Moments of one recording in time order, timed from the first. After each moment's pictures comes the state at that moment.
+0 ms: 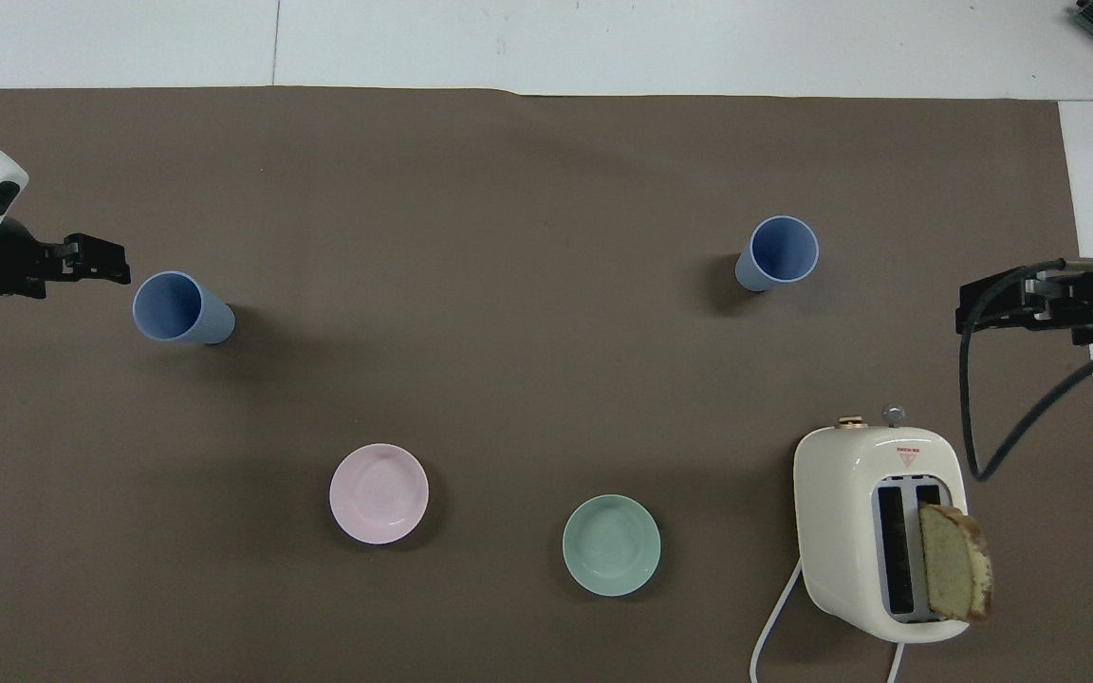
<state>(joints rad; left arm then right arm) 0.13 0.19 -0.07 -1.77 -0.03 2.00 -0.04 0.02 -0.01 0.04 -1.52 -0.02 1.49 0.17</state>
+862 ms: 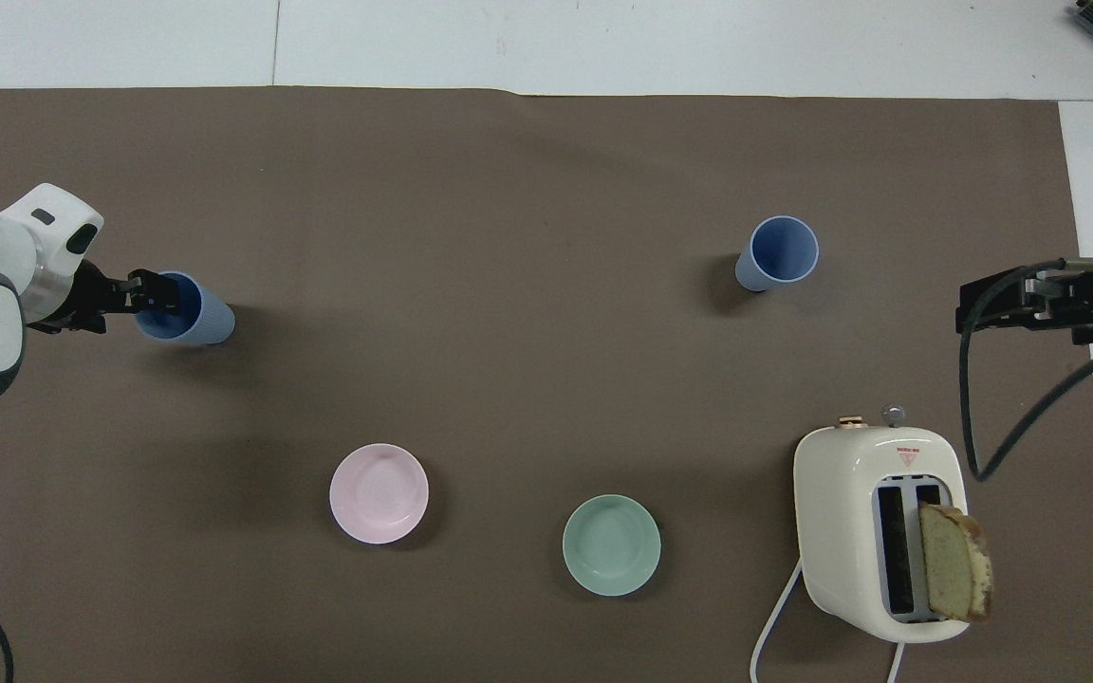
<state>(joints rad) 0.13 0.24 -0.08 -1.91 -0.03 2.14 -0.10 0.02 -0.01 0.04 -1.52 -0.02 1.49 0.17</state>
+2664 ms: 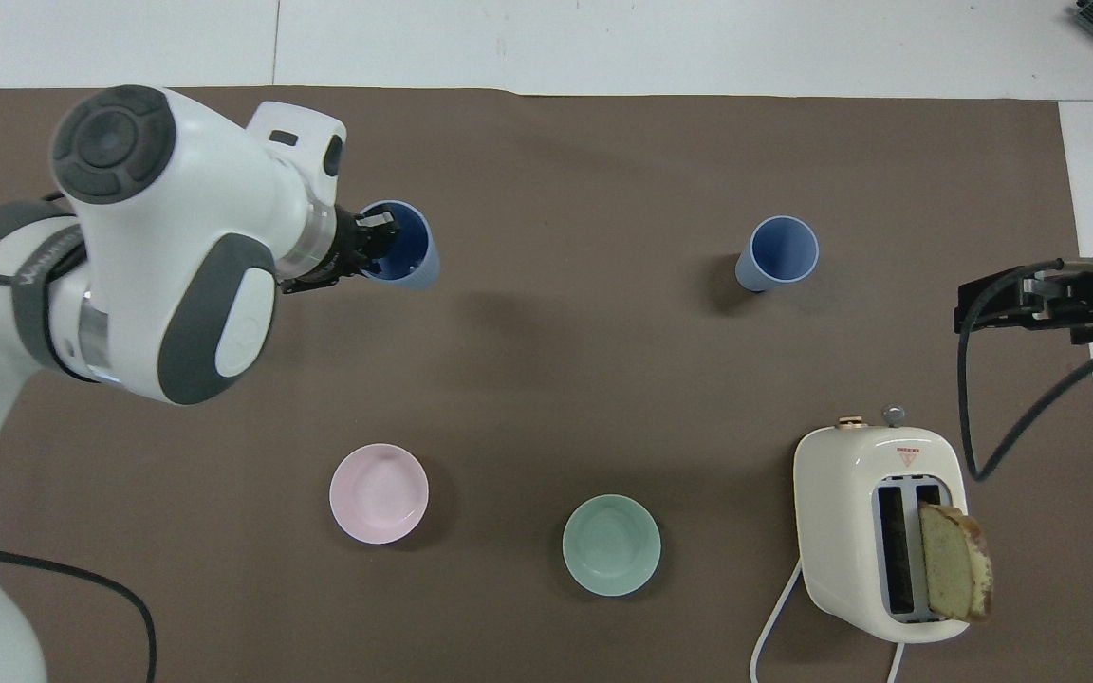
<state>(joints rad) -0.33 0.26 -0.10 -1.63 -0.08 2.02 -0.80 0.02 -0.01 0.04 -1.52 -0.02 1.49 0.17</state>
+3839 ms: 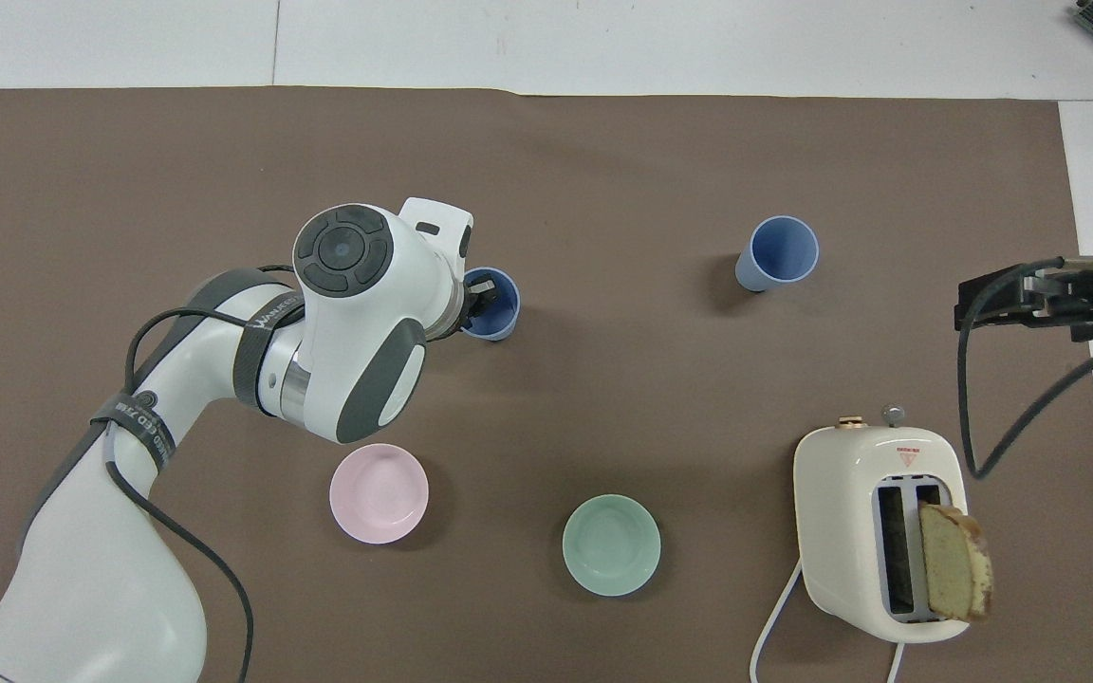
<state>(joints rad) -0.44 0.36 -0.10 -1.77 -0.08 2.23 -0.90 0.02 -0.01 0.04 -1.52 -0.02 1.50 0.17</state>
